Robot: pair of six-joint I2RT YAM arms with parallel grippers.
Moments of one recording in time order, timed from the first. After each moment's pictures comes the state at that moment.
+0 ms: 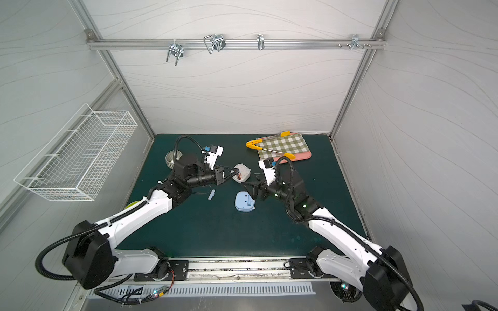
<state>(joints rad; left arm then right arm) -0.54 1.34 0.89 0.16 0.62 -0.61 0.65 0.99 0.64 0.12 -0.38 0.33</state>
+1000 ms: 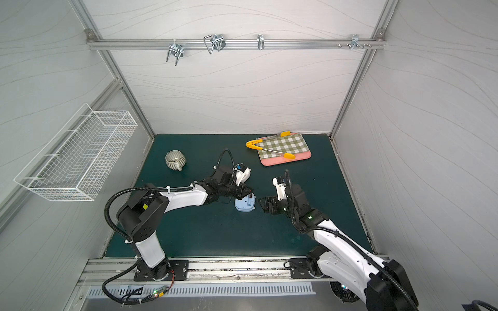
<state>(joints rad) -0.68 1.79 0.96 0.15 0.43 -0.34 0.60 0.90 0.45 -0.12 -0.28 0.49</state>
